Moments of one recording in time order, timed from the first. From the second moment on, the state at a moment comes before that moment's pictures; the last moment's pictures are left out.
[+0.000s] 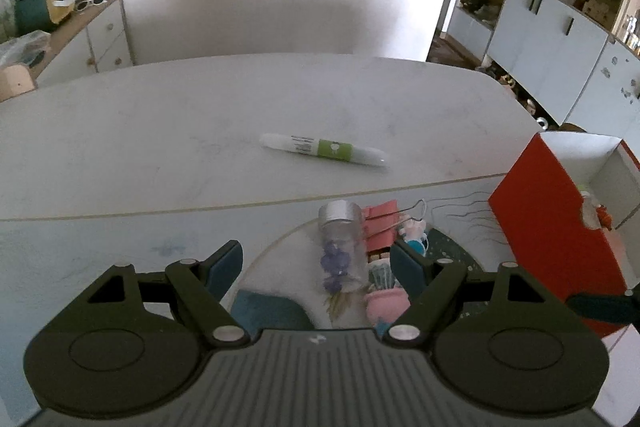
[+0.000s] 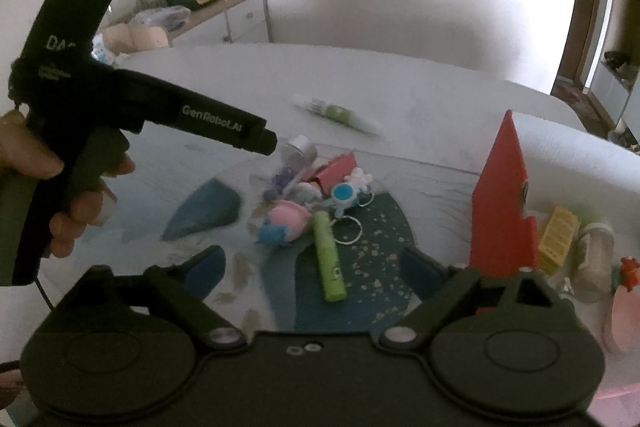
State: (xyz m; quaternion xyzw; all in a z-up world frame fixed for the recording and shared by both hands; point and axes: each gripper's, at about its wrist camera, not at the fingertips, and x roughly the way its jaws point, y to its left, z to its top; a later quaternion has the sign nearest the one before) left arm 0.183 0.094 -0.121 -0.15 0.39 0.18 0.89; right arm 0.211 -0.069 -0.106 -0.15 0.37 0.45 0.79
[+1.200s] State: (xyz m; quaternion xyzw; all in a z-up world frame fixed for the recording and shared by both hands) left arm 0.240 0.106 -0.186 -0.11 0.44 0.16 0.88; right arm 0.240 -0.026 -0.166 -0.20 0.39 0.46 0.77
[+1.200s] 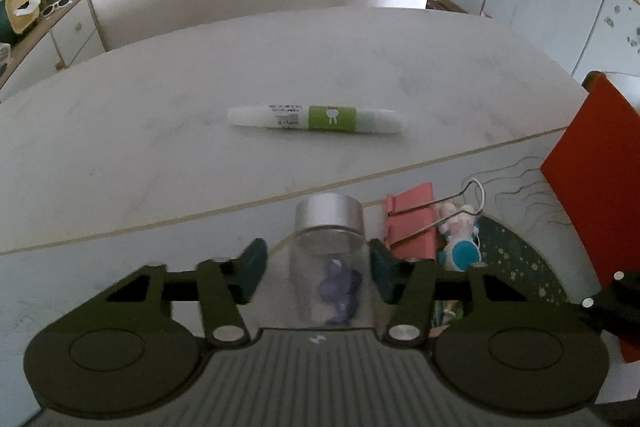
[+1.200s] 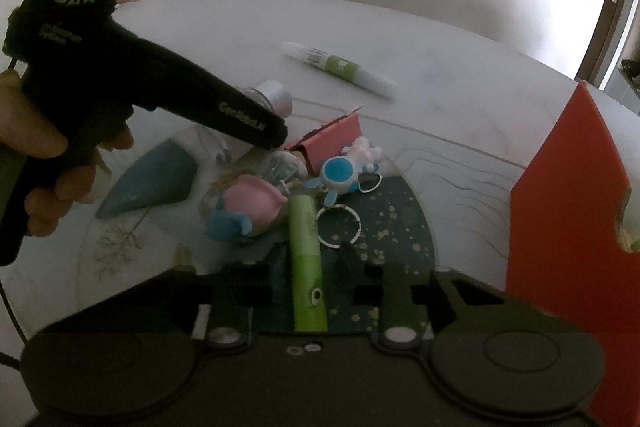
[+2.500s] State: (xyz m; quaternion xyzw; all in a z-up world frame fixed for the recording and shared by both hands) left arm 0.152 0.058 -0.081 -0.14 0.40 0.11 0.90; right arm 0.205 -0.109 -0.046 -0.08 0.38 0.41 0.82
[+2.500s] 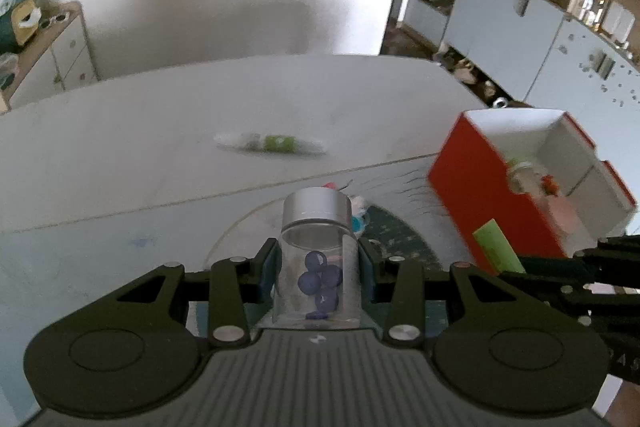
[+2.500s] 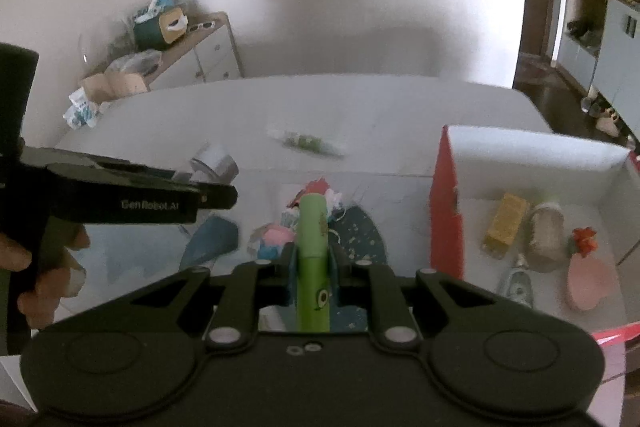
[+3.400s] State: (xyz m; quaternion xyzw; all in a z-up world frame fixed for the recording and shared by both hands) left arm 0.206 -0.076 -0.033 -0.12 0.39 0.03 0.91; right arm 0.278 -0.240 -0.032 -0.05 0.38 0.37 0.85
